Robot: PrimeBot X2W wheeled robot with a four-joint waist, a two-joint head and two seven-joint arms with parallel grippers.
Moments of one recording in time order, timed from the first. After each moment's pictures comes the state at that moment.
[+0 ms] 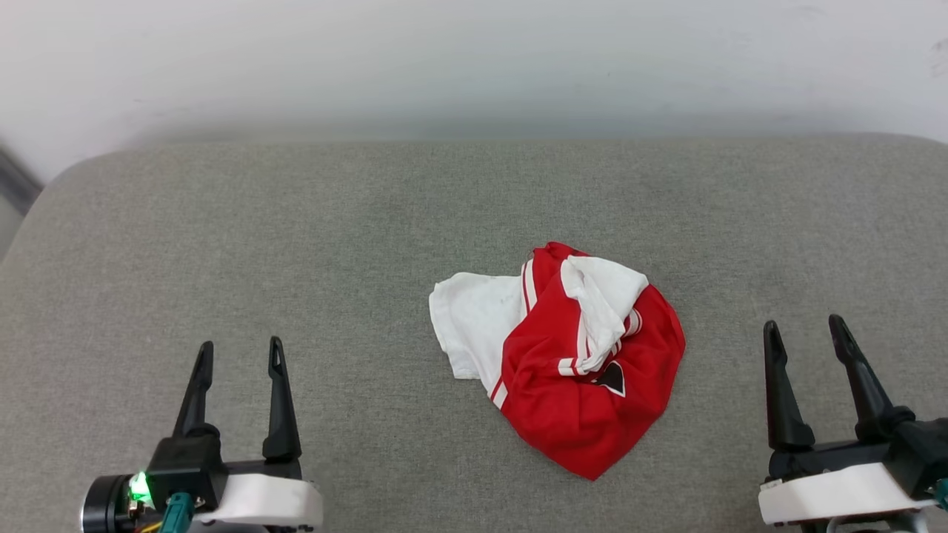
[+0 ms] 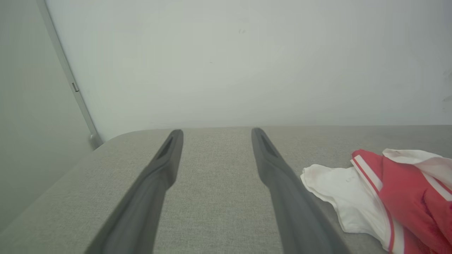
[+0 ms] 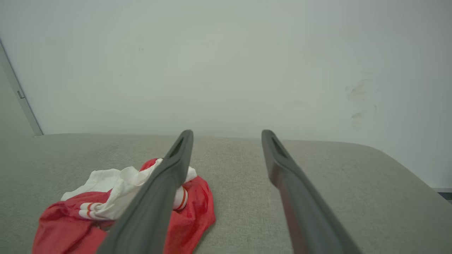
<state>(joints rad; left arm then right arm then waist) 0.04 0.17 -0.11 -0.07 -0.15 0.20 -0.26 0.03 -0.05 -0.05 -0.04 0.07 0.13 -0.26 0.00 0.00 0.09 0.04</state>
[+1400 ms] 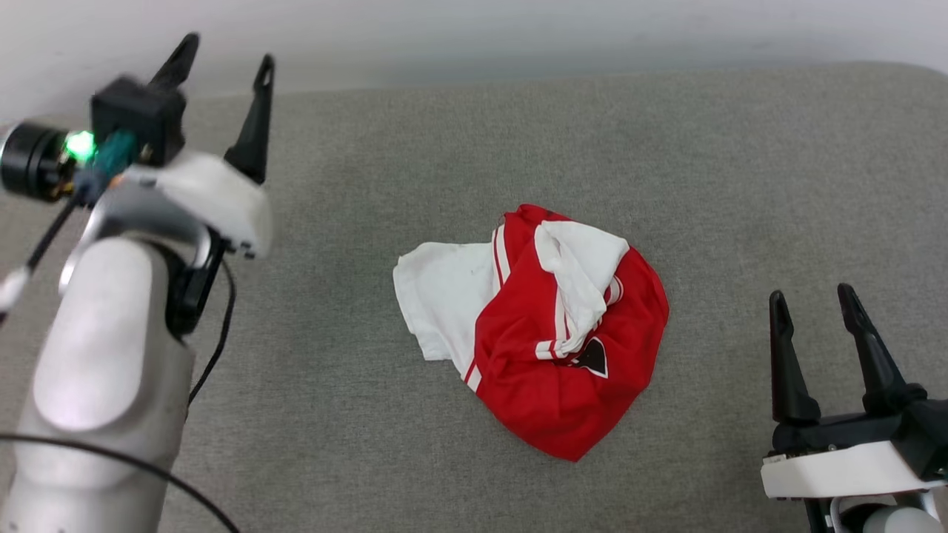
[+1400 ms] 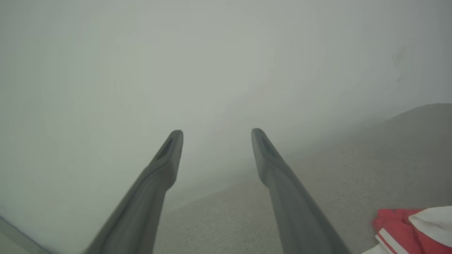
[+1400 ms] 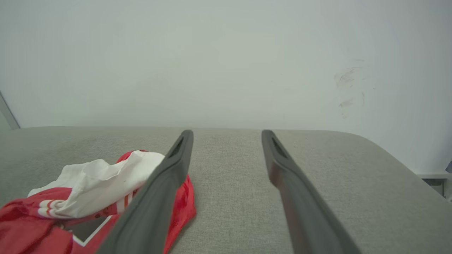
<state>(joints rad) -0.66 0.31 -0.12 0.22 -0.13 -0.13 0.01 -0.01 -0.05 -0.05 -0.07 0.06 0.13 -0.26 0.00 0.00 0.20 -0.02</state>
